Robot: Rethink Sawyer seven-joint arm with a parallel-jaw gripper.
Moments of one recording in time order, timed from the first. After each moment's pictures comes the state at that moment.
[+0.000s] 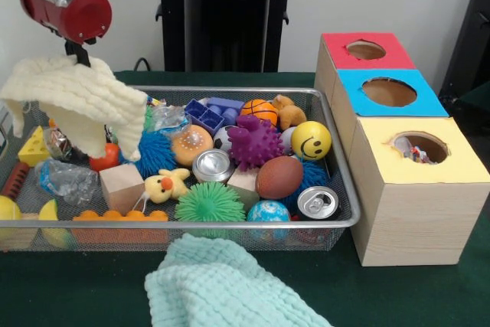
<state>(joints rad) -0.81 -0.73 0.45 1.51 -0.38 0.87 2.29</state>
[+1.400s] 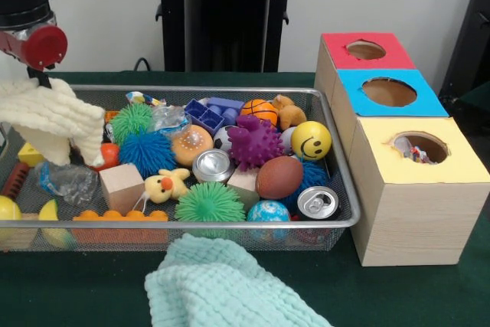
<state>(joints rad) -0.98 -0.65 0.54 1.54 -0.54 0.86 2.22</state>
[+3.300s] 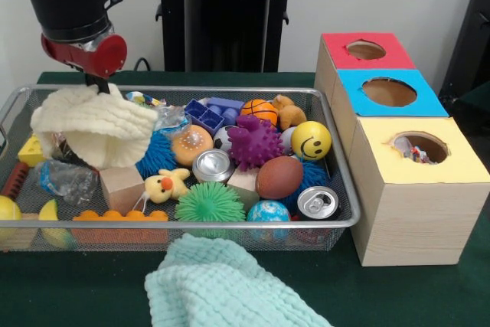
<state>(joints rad) -0.93 -0.63 0.56 1.61 -0.55 0.84 2.22</state>
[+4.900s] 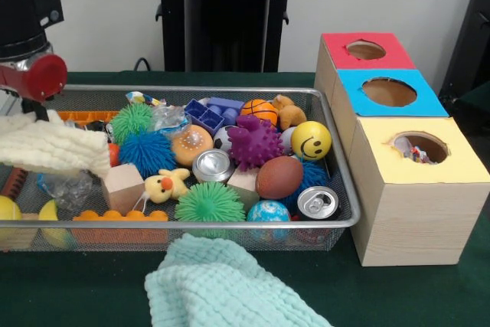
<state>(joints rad) -0.98 -0.56 0.62 1.43 -0.58 0.85 2.10</state>
